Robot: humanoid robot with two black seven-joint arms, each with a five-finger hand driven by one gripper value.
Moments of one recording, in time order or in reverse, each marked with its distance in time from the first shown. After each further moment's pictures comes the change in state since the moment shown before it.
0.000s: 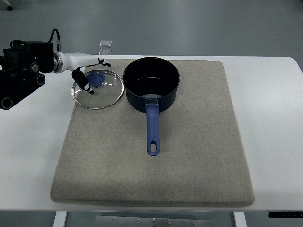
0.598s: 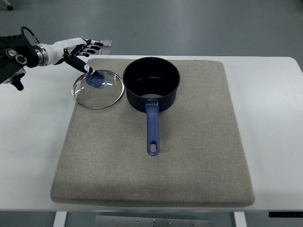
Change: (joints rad) left arm -0.002 -0.013 -0.006 0.208 -0.789 0.002 -0.002; right arm 0.000 0.000 0.000 0.000 0.000 0.000 0.000
